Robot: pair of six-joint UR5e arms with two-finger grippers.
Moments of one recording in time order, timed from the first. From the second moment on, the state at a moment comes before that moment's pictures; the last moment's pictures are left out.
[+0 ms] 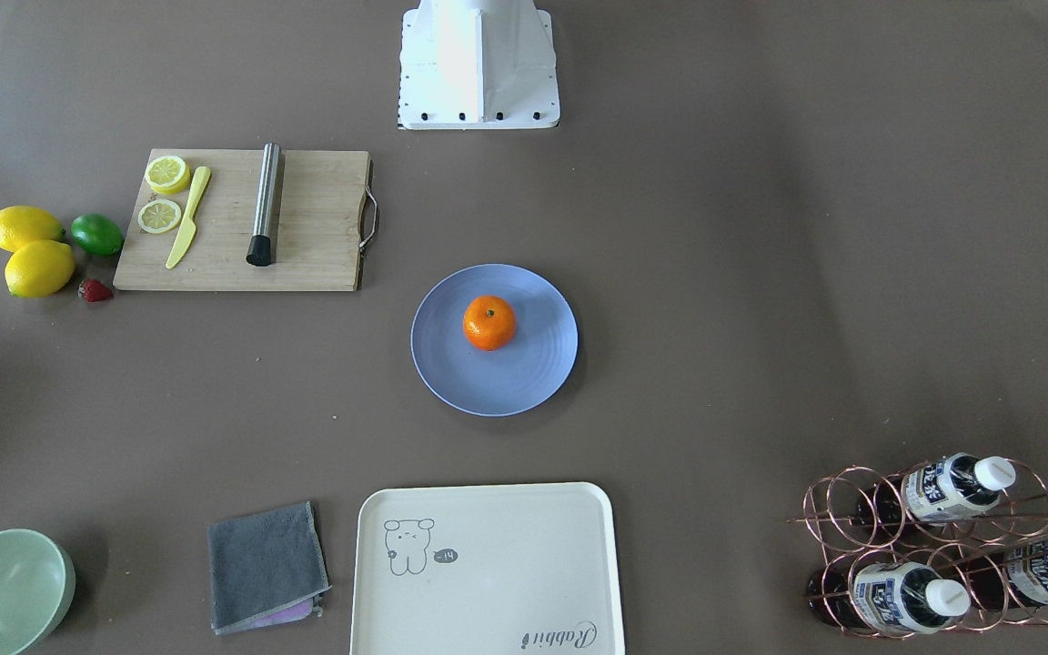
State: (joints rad) left arm -1.54 -1.48 -1.62 -1.71 -2.44 0.11; right arm 1.46 -1.57 1.57 -1.58 2.31 0.09
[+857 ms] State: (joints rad) left arm -1.55 -1.43 -1.62 -1.72 -2.44 0.10; right arm 1.47 -1.58 1.59 -1.58 2.31 0.09
